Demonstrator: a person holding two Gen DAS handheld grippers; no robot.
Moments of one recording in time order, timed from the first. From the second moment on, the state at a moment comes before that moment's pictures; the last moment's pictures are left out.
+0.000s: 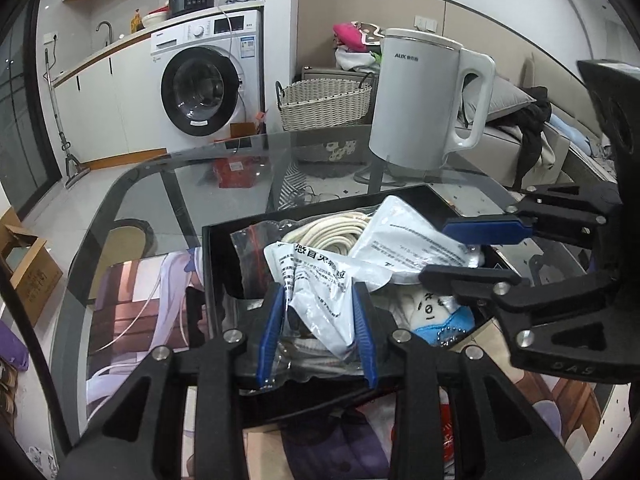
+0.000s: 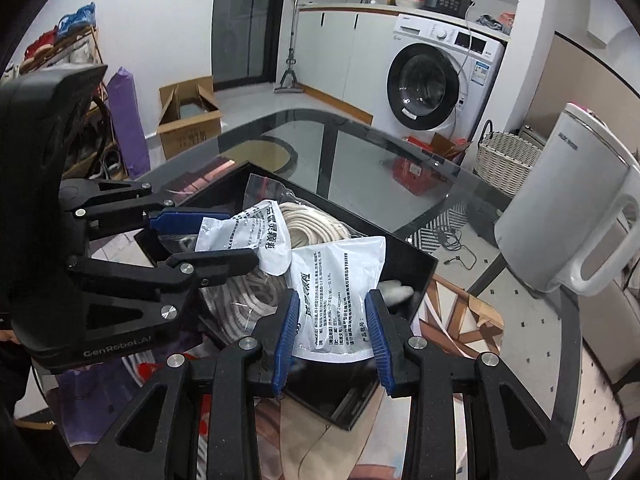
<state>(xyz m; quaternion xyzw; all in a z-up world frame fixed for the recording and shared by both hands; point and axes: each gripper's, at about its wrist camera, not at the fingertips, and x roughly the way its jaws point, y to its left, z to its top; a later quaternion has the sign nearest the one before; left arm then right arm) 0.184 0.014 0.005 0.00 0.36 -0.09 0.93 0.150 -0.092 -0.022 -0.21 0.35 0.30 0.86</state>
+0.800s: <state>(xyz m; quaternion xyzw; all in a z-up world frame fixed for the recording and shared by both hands) 0.181 0.015 0.011 0.00 0.37 -0.09 0.92 0.148 -0.097 -0.018 -0.21 0.33 0.32 0.86</state>
